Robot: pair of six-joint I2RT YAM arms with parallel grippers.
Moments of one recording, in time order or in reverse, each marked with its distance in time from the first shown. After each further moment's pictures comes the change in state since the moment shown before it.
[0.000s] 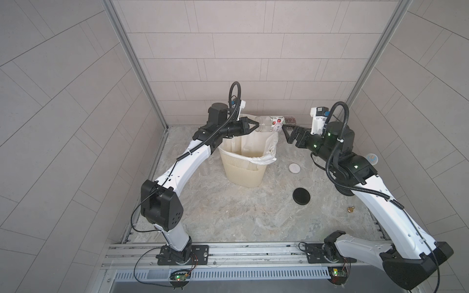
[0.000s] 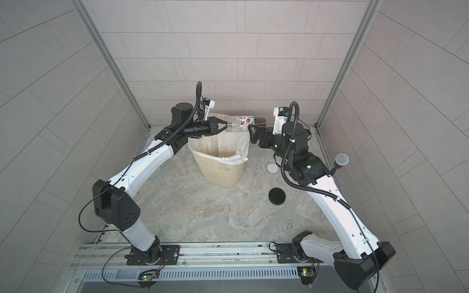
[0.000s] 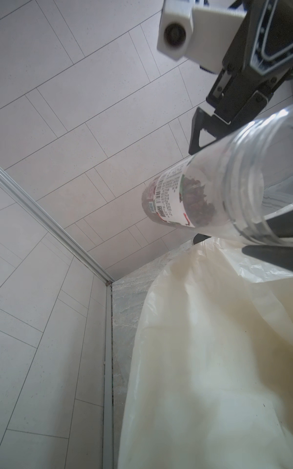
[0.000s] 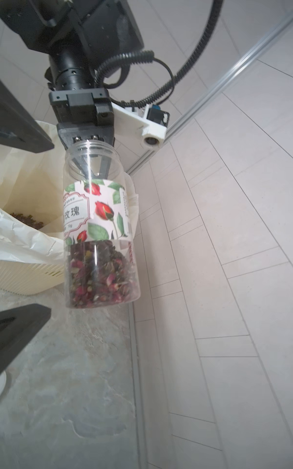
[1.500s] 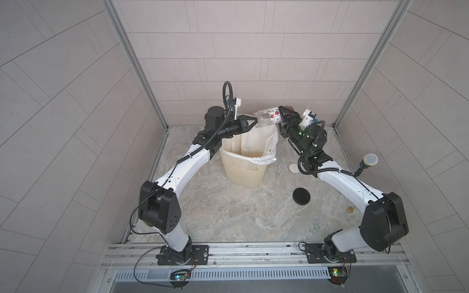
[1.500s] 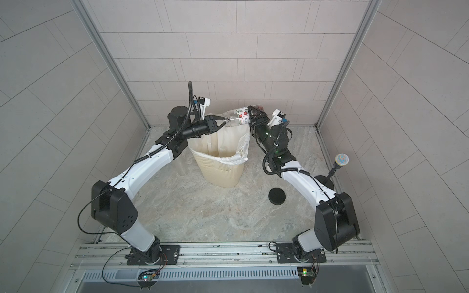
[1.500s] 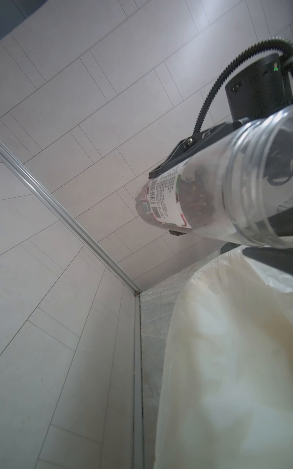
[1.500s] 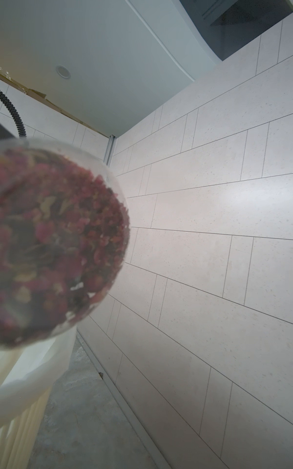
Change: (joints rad) left arm 0.004 -0.038 -0.132 0.270 -0.025 -0.132; right arm -0.045 0.314 -0.180 0.929 -0.004 0.837
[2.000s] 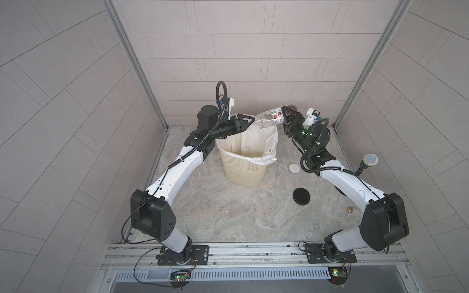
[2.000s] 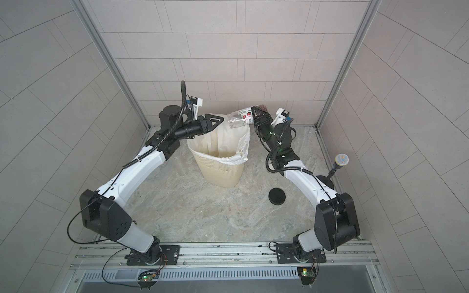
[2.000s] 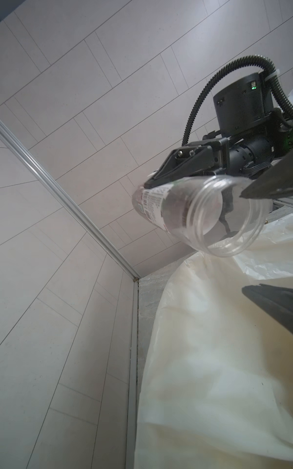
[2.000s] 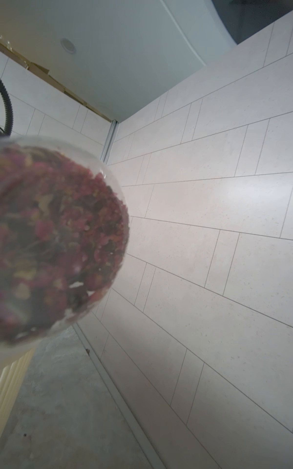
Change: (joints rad) left arm 0.061 -0.104 -0.010 -0.152 -0.043 0.053; right arm -0.042 0.000 0.003 -0.075 -0.053 -0.118
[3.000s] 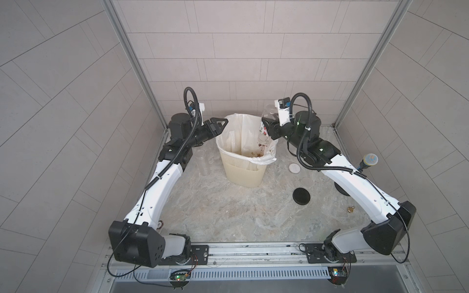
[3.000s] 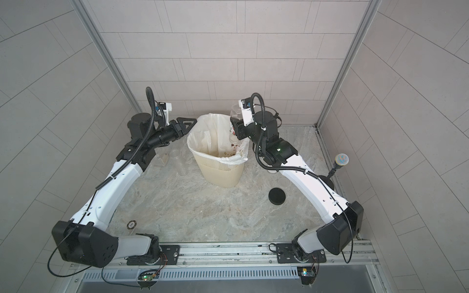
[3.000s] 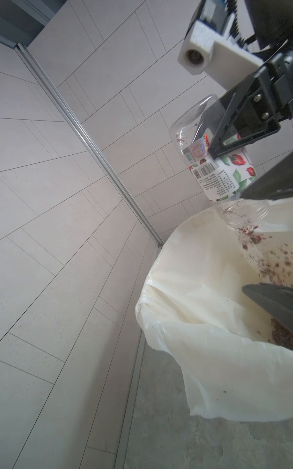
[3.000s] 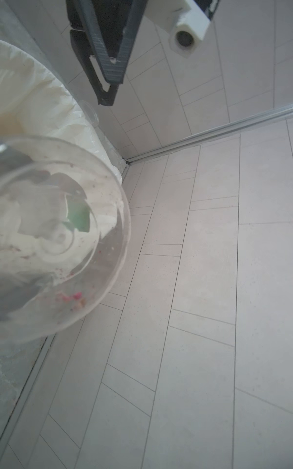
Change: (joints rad) left arm 0.200 -0.224 -0.196 -0.060 -0.026 -0.004; right arm 0.275 -0.017 0.384 -0.696 0.203 -1.360
